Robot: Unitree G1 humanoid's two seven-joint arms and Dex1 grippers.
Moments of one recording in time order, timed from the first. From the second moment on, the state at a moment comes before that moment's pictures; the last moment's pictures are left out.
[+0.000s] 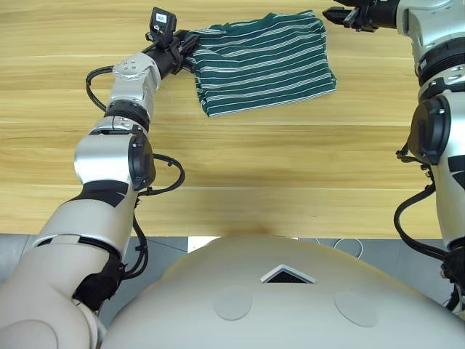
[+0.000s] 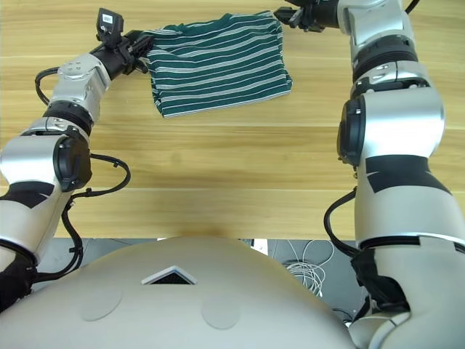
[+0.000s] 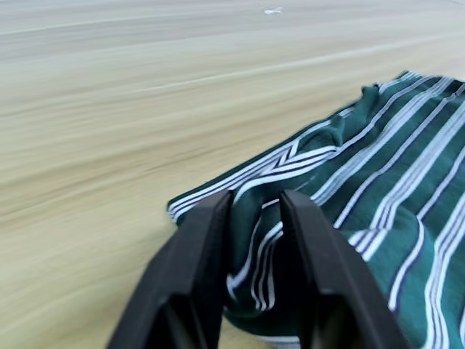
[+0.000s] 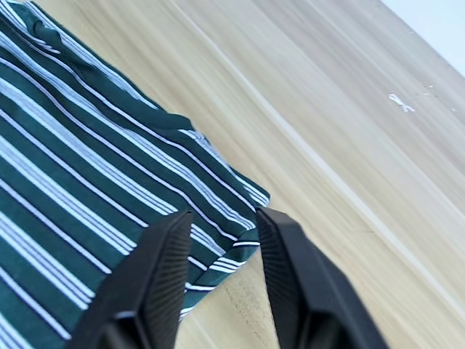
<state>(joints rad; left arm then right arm) -0.85 0.27 0.16 1.33 -0.05 -0.18 -0.60 -1.12 -0.42 0.08 1.36 -0.23 -0.05 0.82</state>
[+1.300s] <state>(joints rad) -0.18 0.29 0.20 0.39 -0.15 -0.59 -0.50 -0.35 -0.61 0.51 0.41 -0.10 -0.65 1.11</state>
